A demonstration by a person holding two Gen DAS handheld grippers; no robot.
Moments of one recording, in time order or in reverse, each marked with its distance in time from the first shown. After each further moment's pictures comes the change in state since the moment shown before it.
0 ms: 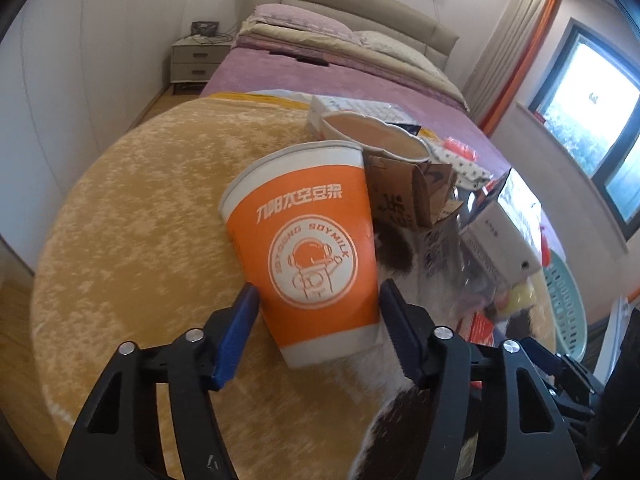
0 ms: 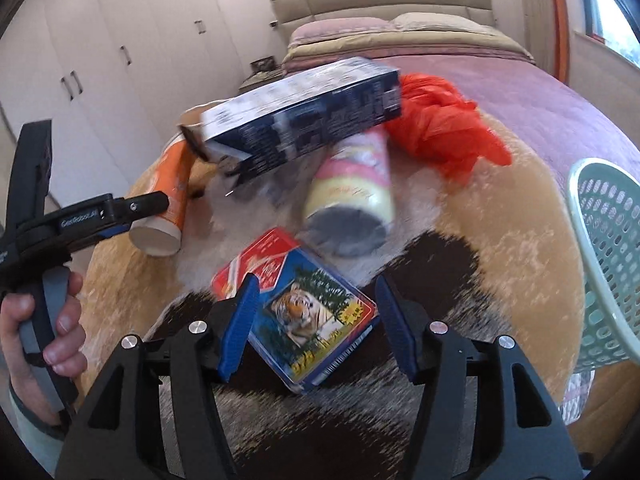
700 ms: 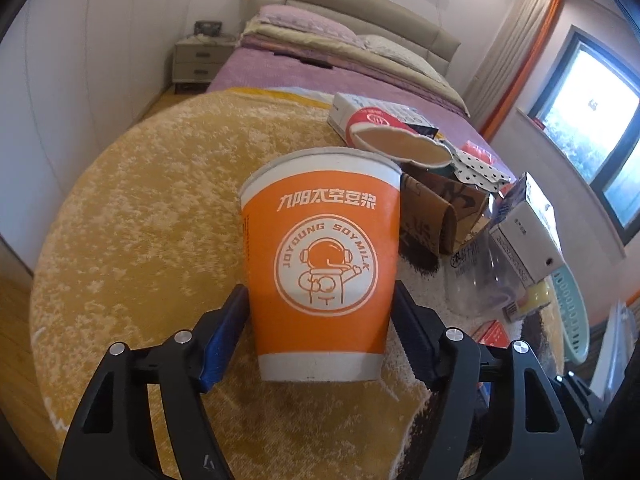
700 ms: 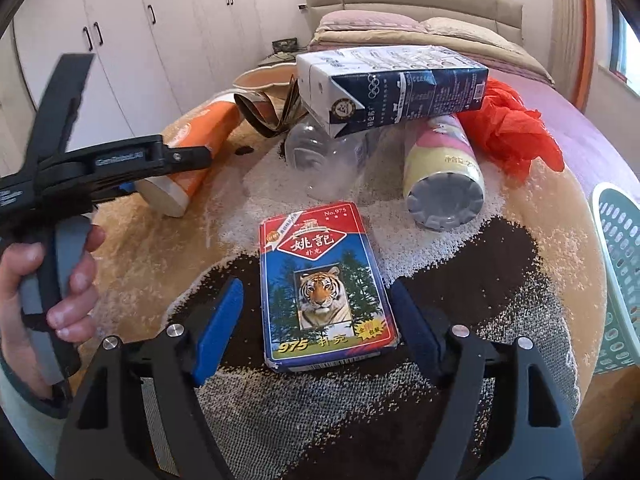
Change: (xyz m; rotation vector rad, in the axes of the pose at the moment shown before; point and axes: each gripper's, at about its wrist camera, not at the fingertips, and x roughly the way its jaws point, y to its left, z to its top) left arm 0.005 0.015 0.001 -0.015 -0.044 -0.005; right arm 0.026 0.058 -0.007 -0.125 0.042 -0.064
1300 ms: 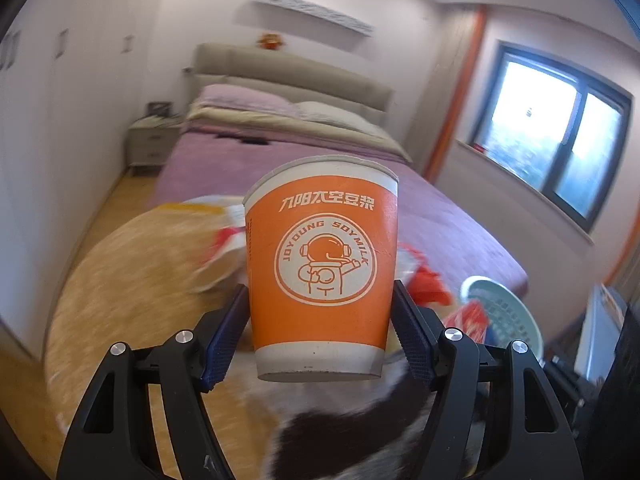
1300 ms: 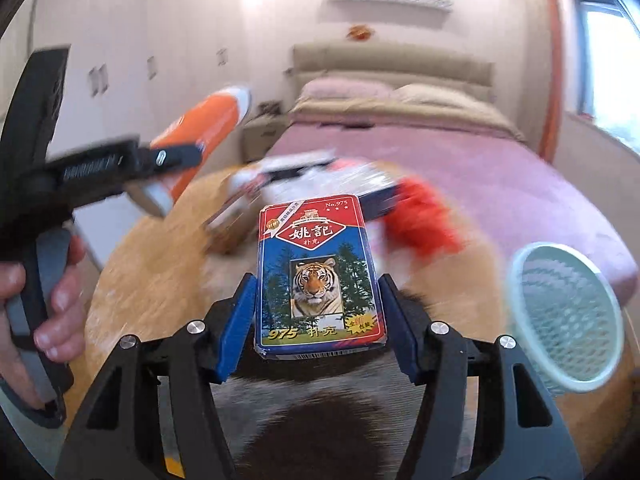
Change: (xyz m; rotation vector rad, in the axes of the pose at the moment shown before) left arm -0.084 -0.112 0.016 0.170 -0.227 -0.157; right arm -0.118 -0.055 0.014 0.037 -0.285 -0.128
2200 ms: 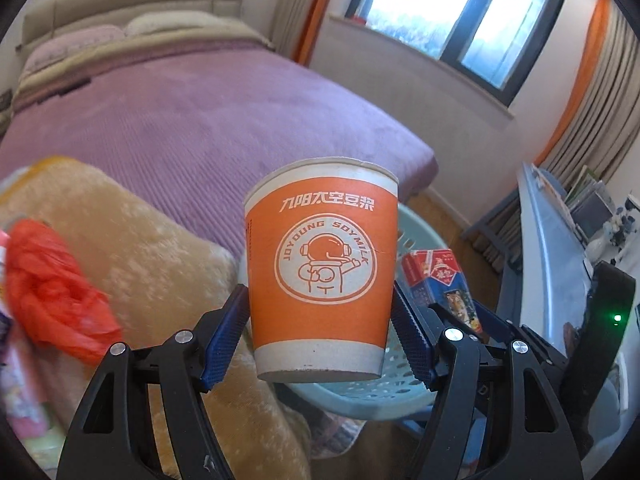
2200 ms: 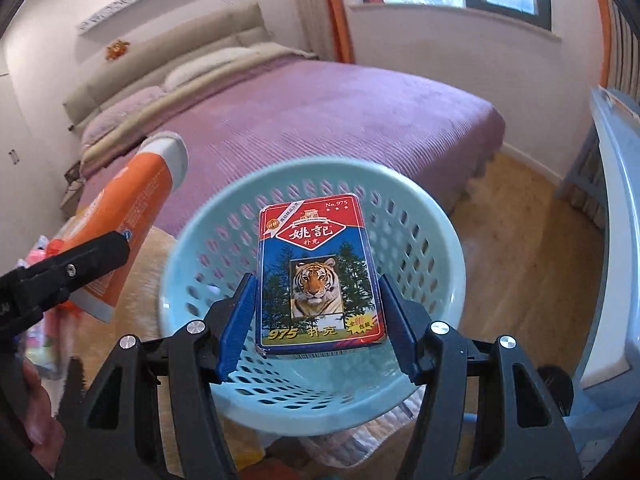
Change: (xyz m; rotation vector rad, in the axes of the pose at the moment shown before) left arm 0.233 -0.255 -0.043 0.237 0.423 -0.361; right arm 0.034 -0.288 -0.053 0.547 0.171 -0.465
